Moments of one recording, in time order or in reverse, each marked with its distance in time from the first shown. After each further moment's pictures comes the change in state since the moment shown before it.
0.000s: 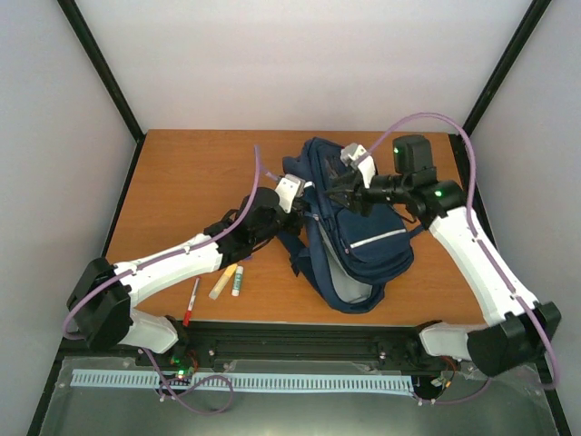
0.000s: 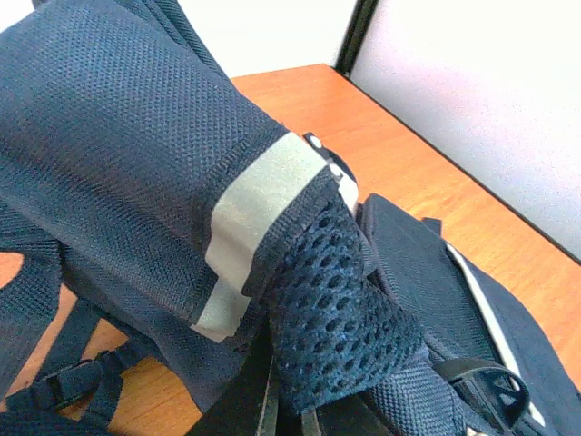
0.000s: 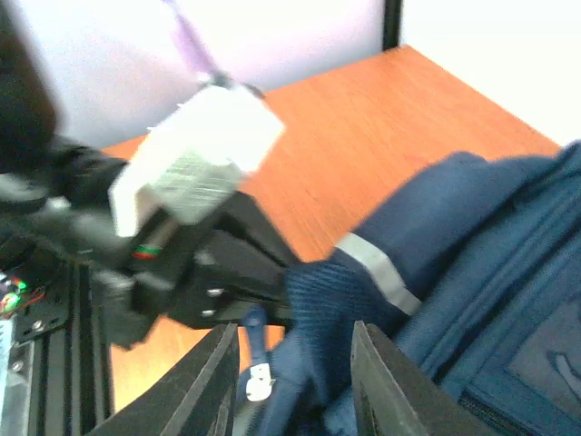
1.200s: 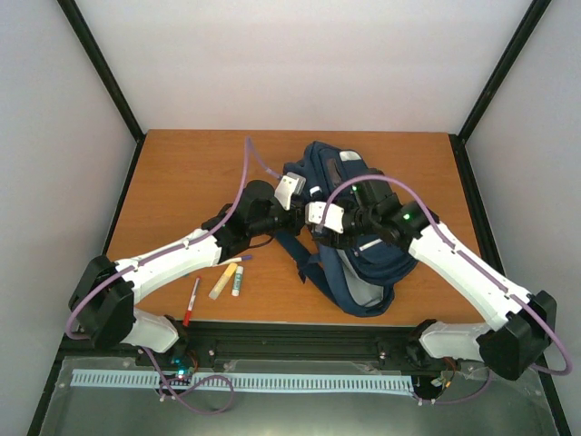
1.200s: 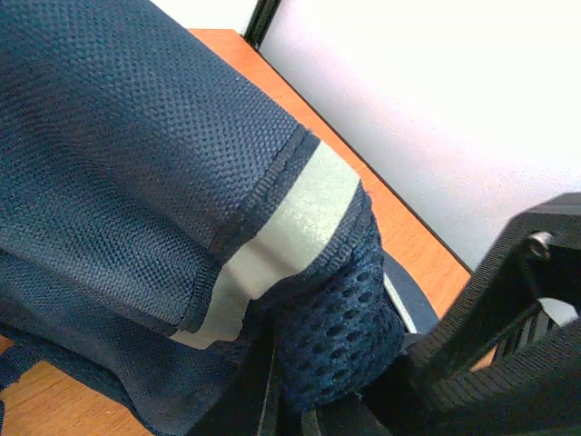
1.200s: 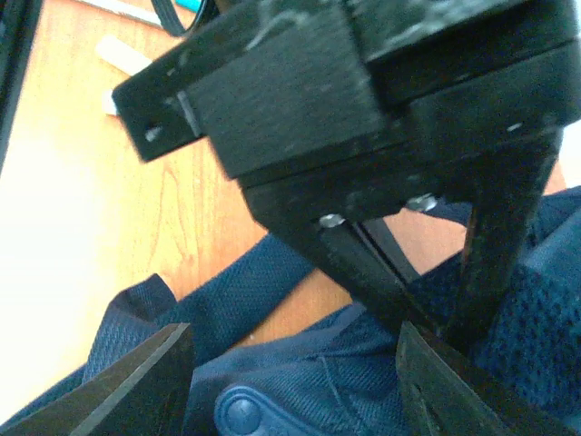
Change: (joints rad) left arm 0.066 0.017 0.015 0.008 0.325 -0.154; right arm 0.269 -0.046 -0.141 -0.079 0.316 -0.586
